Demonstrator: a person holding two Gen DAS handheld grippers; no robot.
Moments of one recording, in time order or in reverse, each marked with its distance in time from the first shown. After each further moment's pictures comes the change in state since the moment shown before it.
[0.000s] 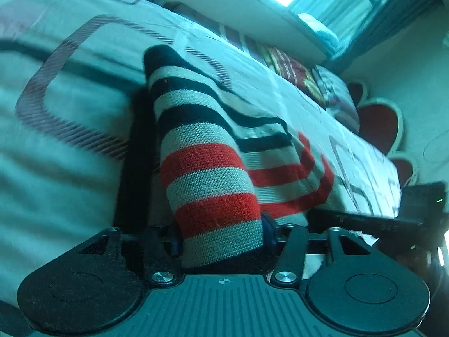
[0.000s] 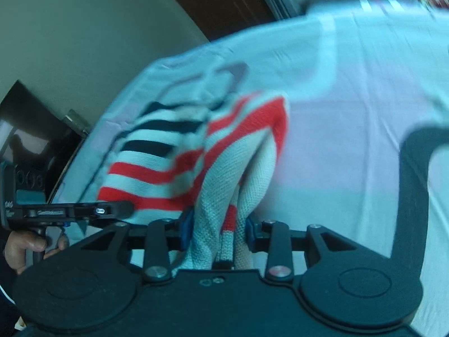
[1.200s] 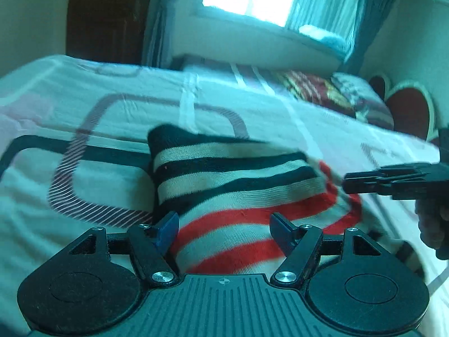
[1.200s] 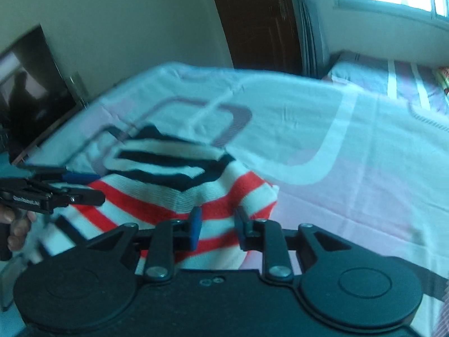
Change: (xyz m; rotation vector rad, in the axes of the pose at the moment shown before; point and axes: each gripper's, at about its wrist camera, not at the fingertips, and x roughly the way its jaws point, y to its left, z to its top) left arm 0.001 -0.046 0.012 0.248 -0.185 0.242; right arm -0.006 0.021 0.052 -0.371 -0.091 -0.083
